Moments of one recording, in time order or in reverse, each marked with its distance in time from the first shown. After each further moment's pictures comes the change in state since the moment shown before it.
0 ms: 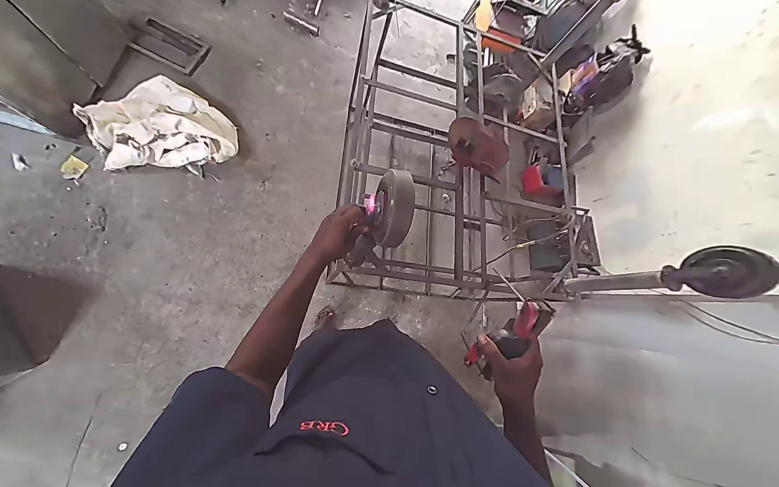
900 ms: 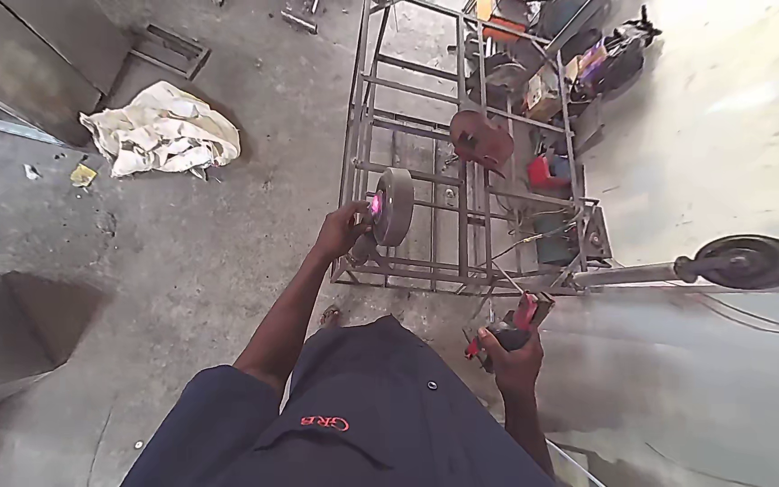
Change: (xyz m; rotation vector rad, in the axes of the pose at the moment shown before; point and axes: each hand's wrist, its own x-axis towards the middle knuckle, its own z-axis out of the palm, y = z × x) left_hand 0.004 -0.006 0.010 -0.141 0.065 -0.154; right_hand 0.005 -0.004 0.009 0.008 -0.026 0.001
